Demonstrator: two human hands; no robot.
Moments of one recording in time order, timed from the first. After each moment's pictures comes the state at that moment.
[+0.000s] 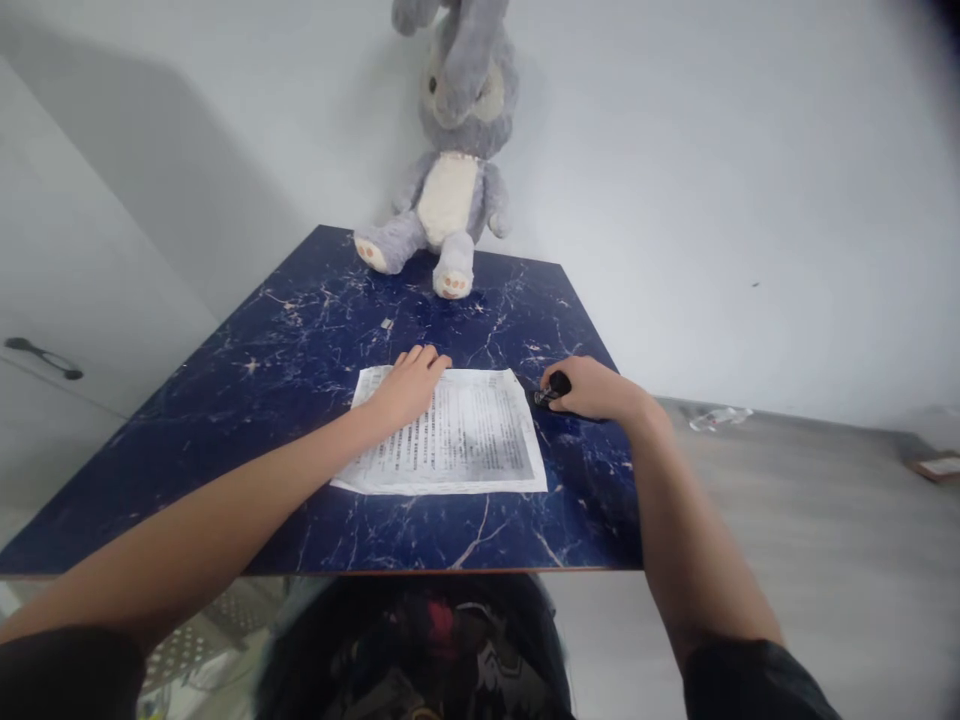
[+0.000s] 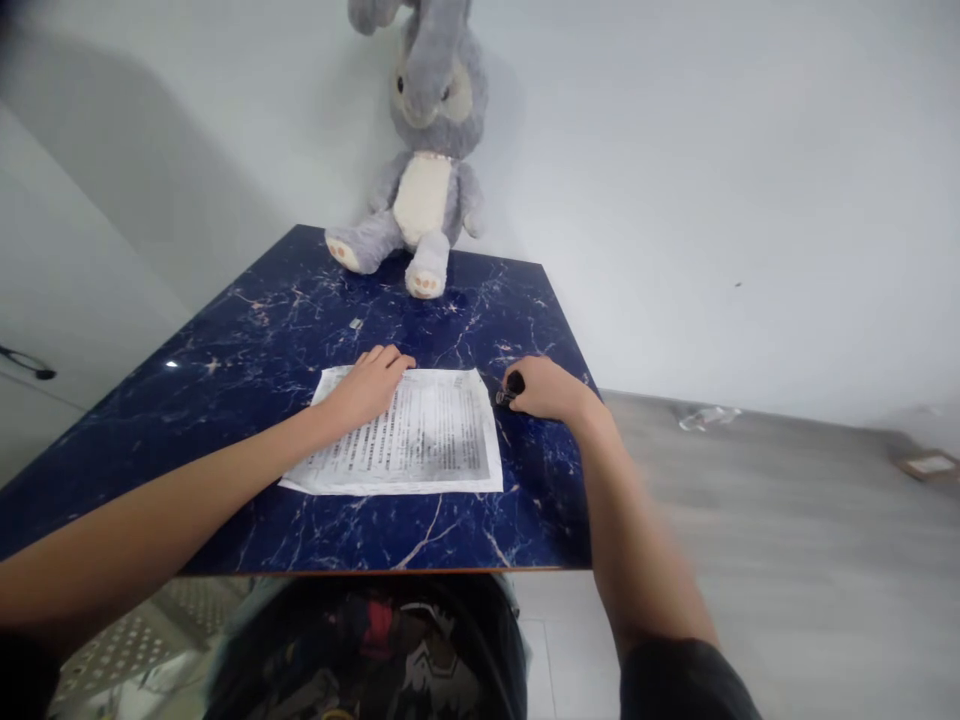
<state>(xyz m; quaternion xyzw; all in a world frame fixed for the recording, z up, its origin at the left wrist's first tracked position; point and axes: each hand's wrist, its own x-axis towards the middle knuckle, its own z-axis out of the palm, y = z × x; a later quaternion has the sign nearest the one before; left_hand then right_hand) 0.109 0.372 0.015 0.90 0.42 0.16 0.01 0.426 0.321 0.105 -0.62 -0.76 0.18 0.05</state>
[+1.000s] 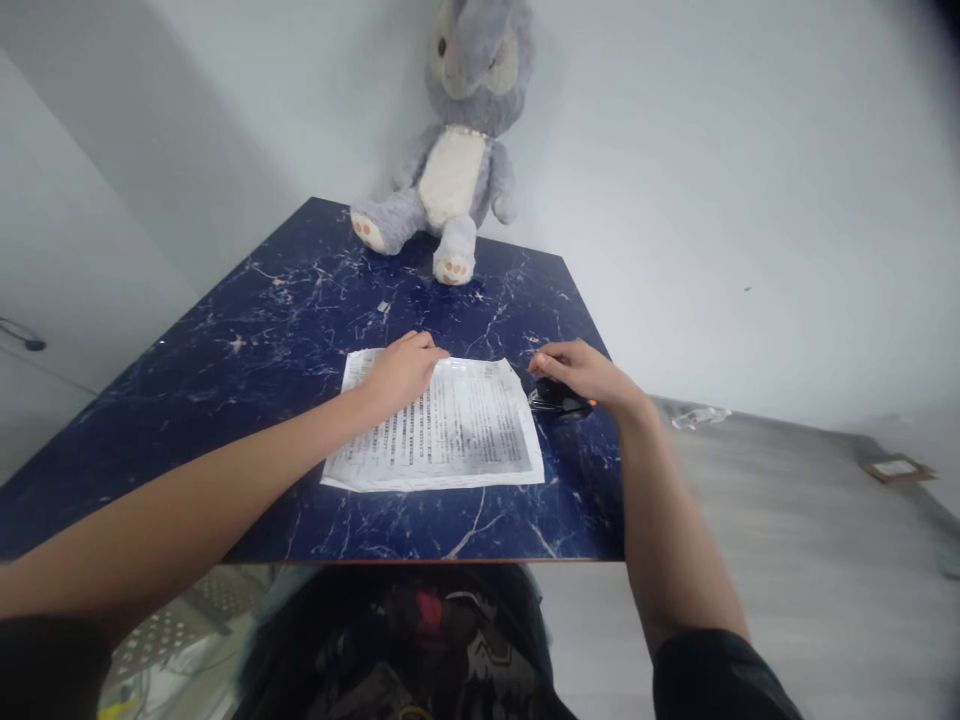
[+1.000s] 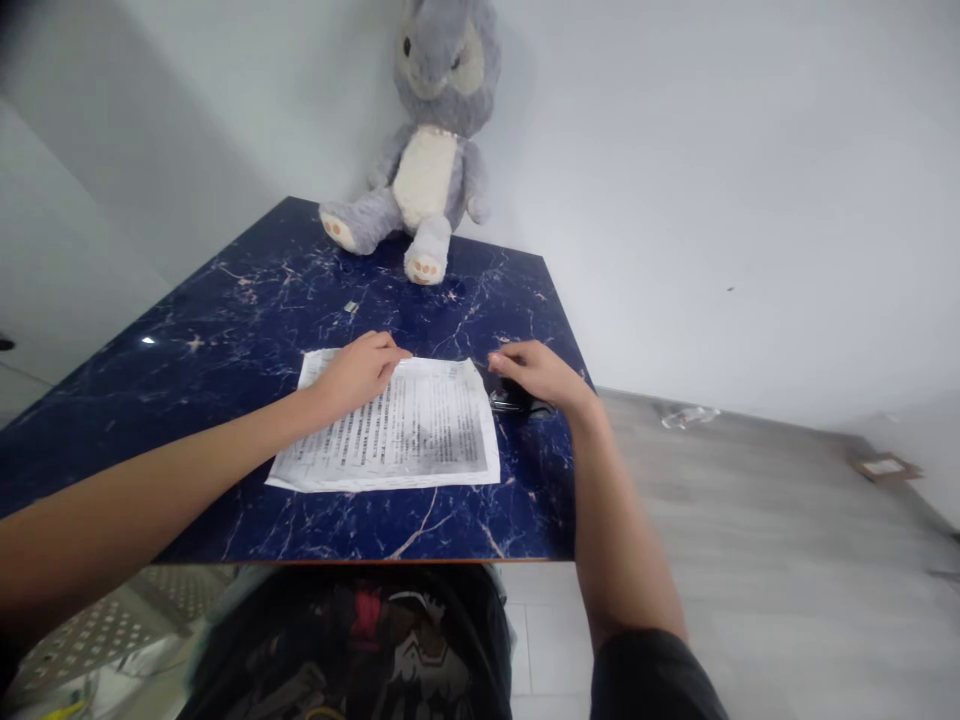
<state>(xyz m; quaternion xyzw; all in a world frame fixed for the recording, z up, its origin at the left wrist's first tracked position) 0.103 0.374 0.022 0.89 0.40 0.22 0.05 0.427 0.328 0.098 -0.55 -0.78 0.27 0.15</state>
